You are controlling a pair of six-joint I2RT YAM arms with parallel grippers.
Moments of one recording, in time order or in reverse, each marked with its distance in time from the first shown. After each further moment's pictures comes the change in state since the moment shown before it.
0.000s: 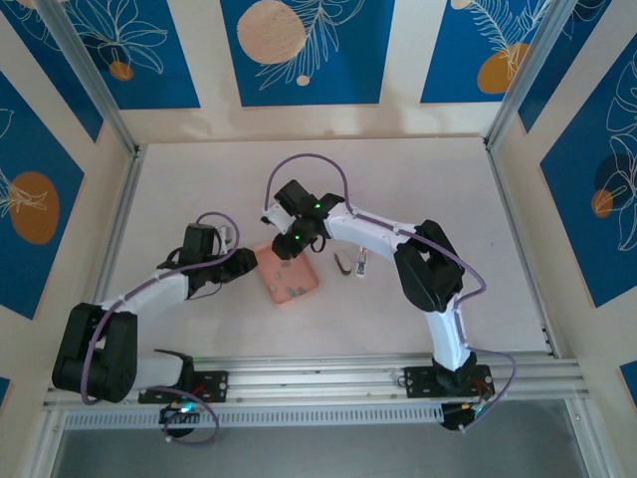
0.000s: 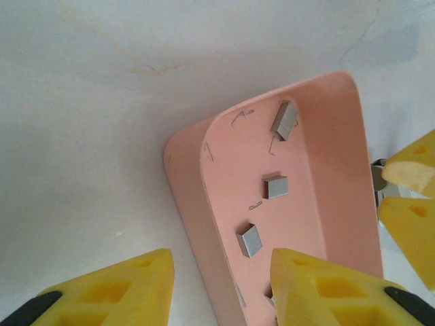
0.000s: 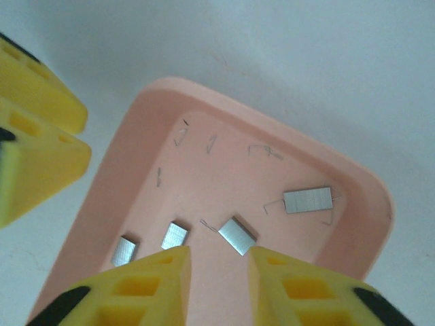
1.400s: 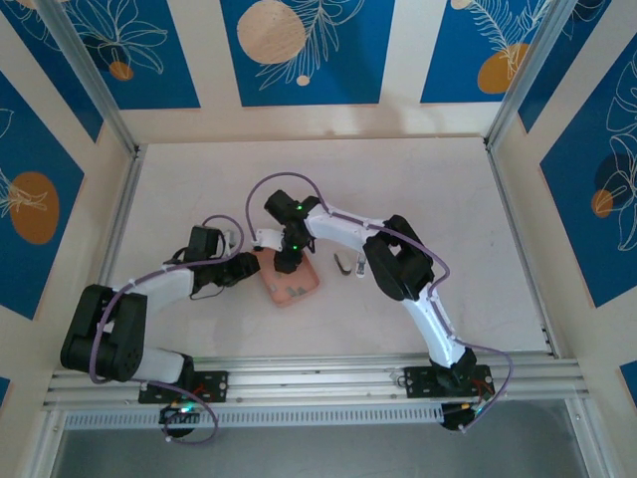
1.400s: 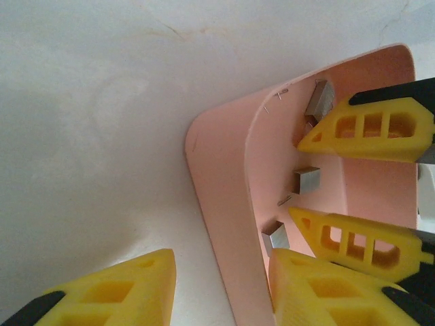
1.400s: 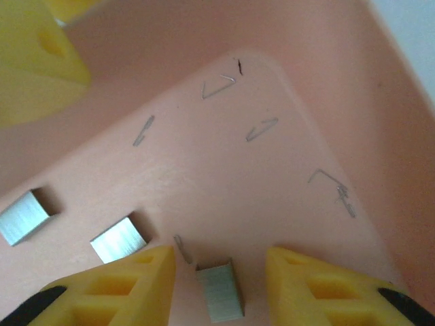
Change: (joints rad) left arm 0.000 0.107 0.000 0.033 0.032 0.001; right arm -0.005 0.233 0.177 -0.145 -0.042 -0.567
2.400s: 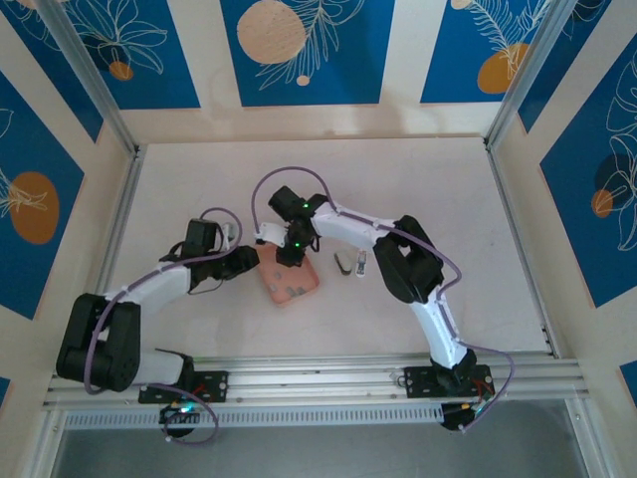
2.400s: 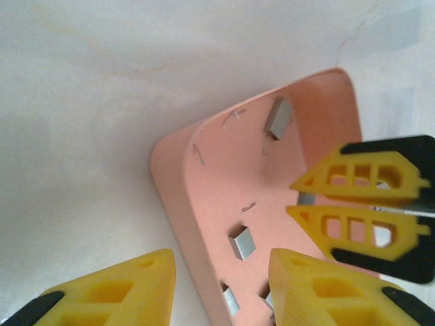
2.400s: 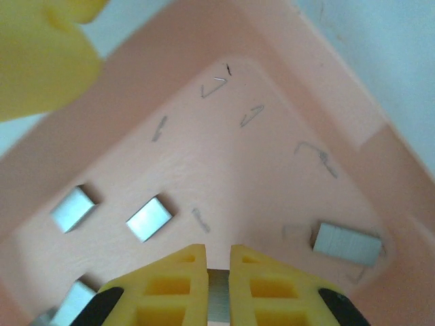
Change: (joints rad) left arm 0.000 -0.061 0.064 -0.079 -0.003 0.033; right arm -0.003 -0.116 -0.084 0.028 -0.023 0.158
